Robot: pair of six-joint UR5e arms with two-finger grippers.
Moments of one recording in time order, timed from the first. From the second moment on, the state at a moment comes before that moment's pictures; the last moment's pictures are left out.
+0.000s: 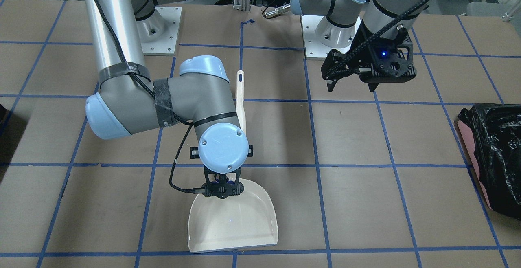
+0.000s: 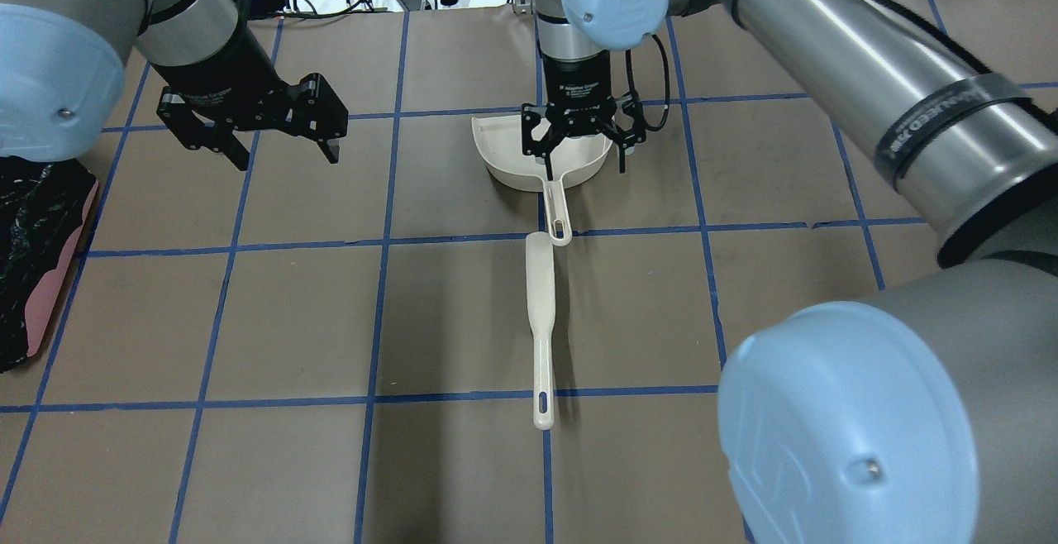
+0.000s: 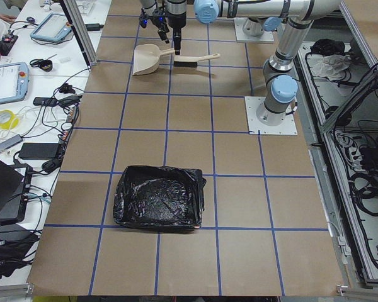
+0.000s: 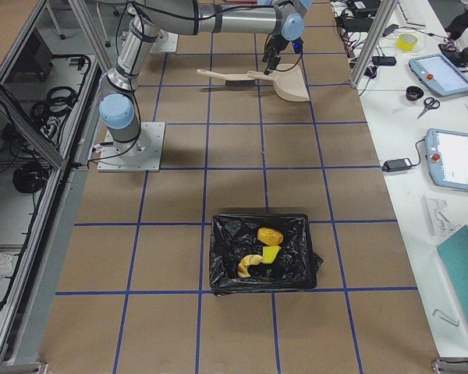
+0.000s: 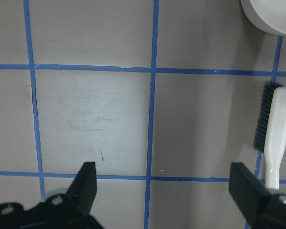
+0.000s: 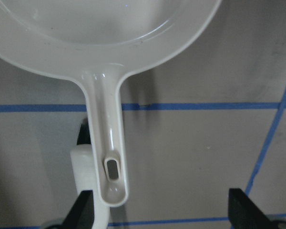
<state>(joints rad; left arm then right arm) -1.57 -1.58 -1.60 -1.53 1.57 -0.05 1.83 -0.99 1.14 -1.36 -1.55 0.26</state>
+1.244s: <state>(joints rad) -1.57 -1.56 -1.59 -1.54 1.57 0.02 1.65 -1.52 1.41 -1.50 -1.56 0.18</state>
